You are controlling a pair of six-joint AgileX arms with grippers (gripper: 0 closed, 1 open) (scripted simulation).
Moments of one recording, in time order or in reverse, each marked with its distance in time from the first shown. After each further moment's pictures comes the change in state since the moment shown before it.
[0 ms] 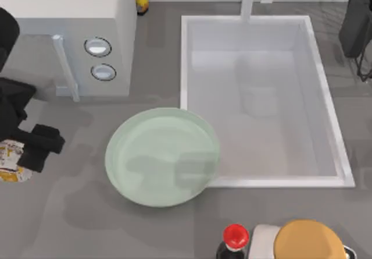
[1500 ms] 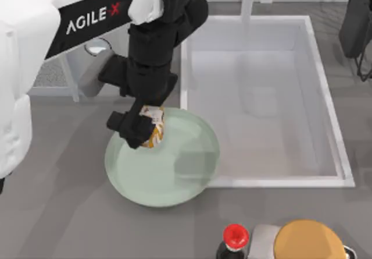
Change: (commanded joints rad) left arm -0.455 0.669 0.795 -0.338 -0.086 -2.053; right arm 0.000 0.000 0.000 0.000 0.000 0.000
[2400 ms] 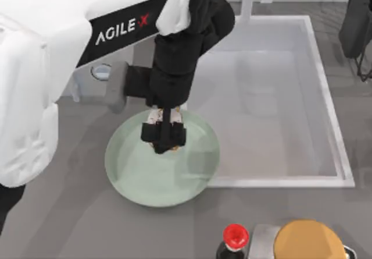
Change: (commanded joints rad) left arm -0.060 0.059 0.056 0.019 -0.015 -0.316; right arm 0.000 0.000 0.000 0.000 0.000 0.000
